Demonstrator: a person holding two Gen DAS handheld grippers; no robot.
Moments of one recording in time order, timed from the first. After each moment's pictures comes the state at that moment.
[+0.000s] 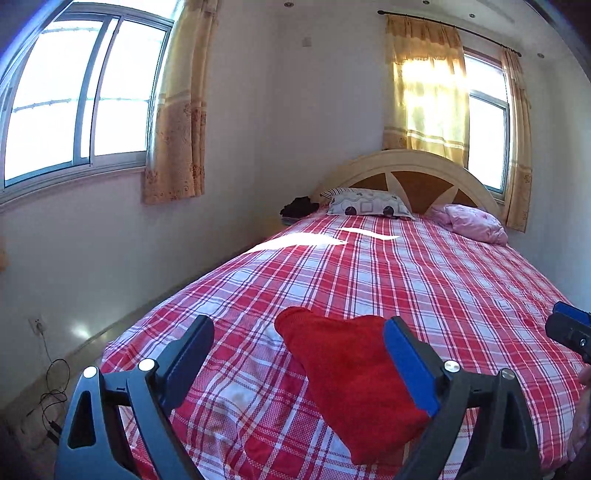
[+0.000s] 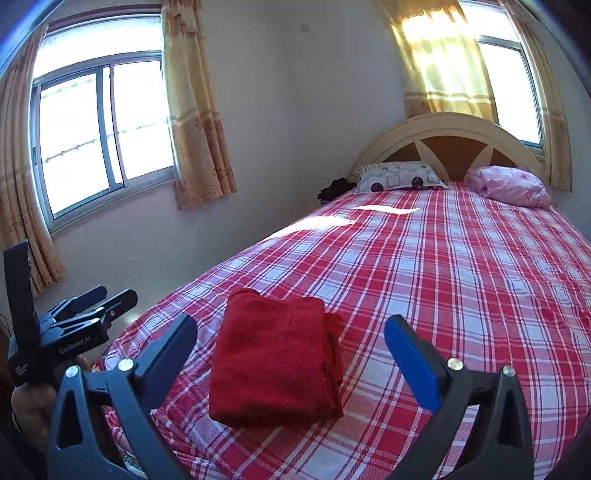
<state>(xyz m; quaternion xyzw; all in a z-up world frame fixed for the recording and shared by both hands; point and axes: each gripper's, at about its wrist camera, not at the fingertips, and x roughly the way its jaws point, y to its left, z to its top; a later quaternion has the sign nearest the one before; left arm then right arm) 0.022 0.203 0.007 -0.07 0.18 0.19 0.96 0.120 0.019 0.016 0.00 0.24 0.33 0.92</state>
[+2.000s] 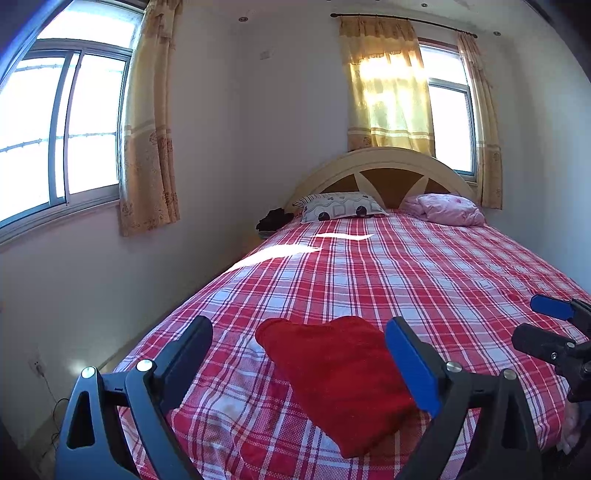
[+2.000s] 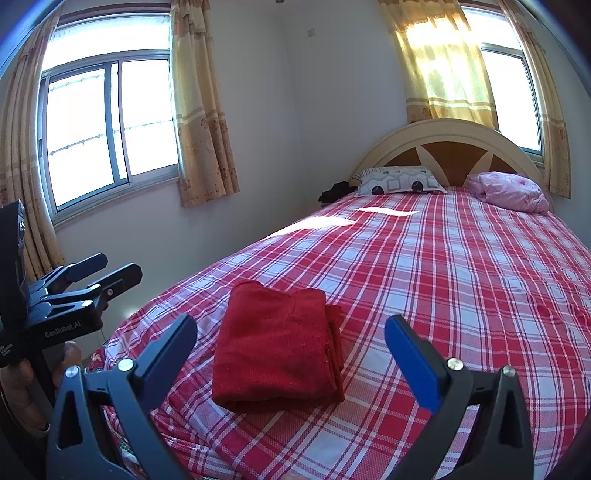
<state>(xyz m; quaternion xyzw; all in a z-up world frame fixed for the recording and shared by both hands) 0.014 0.164 0.018 0.00 0.17 0.15 0.97 0.091 0.012 0.008 -0.01 0.23 0.33 0.92</state>
